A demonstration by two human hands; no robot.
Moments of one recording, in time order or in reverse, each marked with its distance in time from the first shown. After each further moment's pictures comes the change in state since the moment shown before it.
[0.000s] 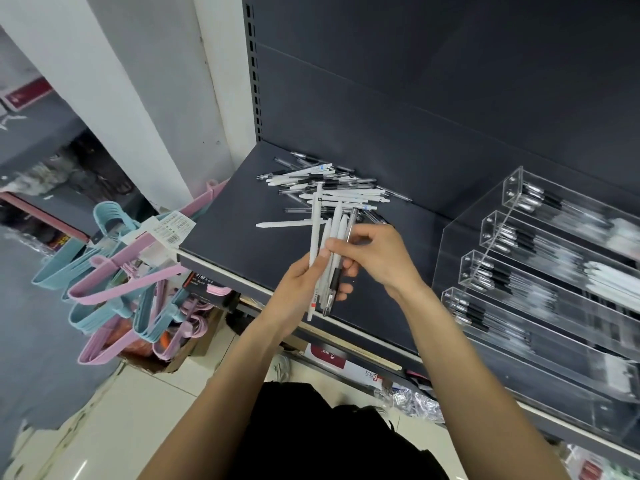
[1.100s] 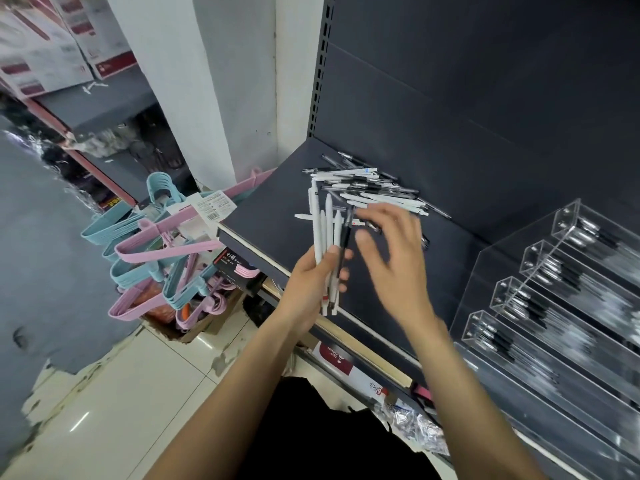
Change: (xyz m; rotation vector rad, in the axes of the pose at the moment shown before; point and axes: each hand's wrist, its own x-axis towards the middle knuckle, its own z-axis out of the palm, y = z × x) left_hand -0.021 0.004 -0.006 -0.290 0.255 0.092; right_hand -0.017 0.001 0.029 -0.386 0.205 -0.626
